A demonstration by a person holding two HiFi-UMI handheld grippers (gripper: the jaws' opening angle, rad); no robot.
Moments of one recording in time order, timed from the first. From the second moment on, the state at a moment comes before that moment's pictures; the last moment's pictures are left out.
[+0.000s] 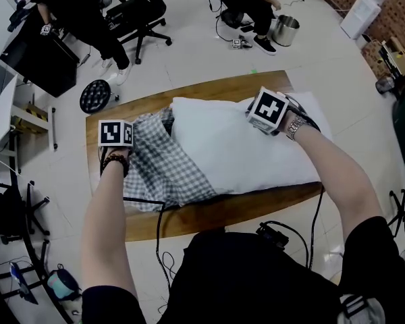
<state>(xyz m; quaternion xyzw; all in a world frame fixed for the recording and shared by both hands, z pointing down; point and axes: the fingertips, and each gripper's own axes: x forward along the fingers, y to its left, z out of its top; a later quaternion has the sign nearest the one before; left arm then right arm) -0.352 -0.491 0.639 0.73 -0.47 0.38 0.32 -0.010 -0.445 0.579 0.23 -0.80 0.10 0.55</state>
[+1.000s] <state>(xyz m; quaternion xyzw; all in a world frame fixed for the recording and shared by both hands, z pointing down) -0.290 -0.396 0.604 0.77 -0.51 0.30 0.26 -0.023 -0.334 0.553 0.22 -0.86 -0.01 0.47</state>
